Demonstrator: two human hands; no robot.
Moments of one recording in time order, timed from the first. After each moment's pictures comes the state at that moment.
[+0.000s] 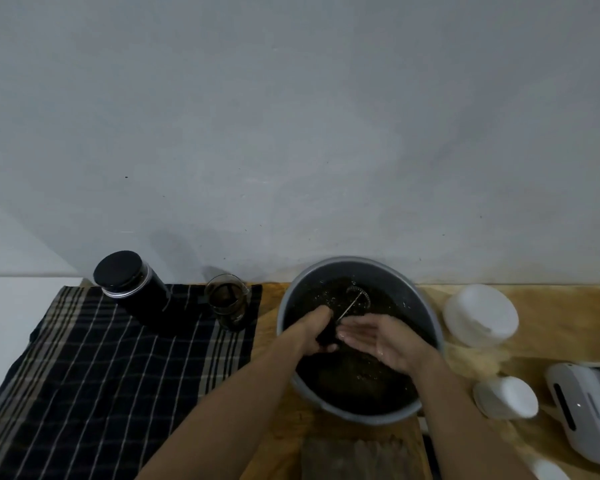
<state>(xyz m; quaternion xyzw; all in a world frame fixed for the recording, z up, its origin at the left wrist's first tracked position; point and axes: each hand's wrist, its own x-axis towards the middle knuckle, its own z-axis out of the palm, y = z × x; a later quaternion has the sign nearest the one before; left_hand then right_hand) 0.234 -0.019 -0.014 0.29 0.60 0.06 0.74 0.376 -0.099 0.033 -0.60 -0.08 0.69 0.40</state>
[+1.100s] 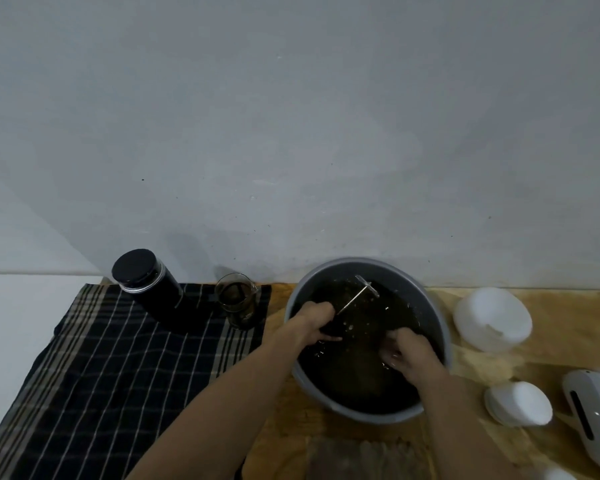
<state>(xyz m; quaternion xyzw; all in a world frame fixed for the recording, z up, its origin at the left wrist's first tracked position) 0.231 -0.013 0.000 0.32 0.60 0.12 0.72 0.391 -0.121 0.004 -0.72 -0.02 0.56 0.41</state>
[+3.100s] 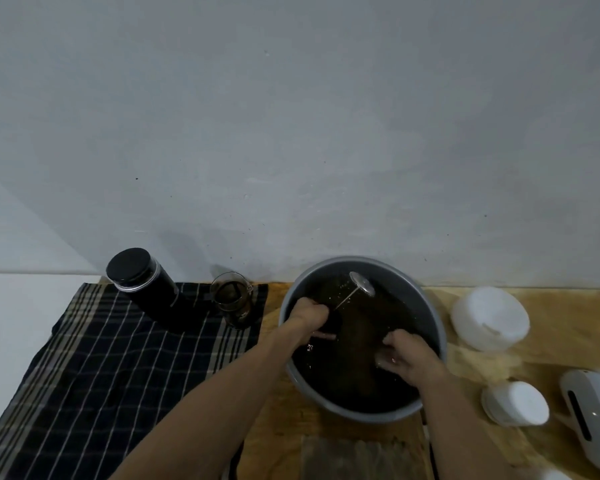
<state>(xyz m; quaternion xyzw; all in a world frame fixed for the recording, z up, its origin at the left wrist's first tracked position) 0.229 -0.015 -0.002 0.42 0.62 0.11 0.65 0.396 -0.123 0.017 -0.70 -0.01 0.61 0.38</state>
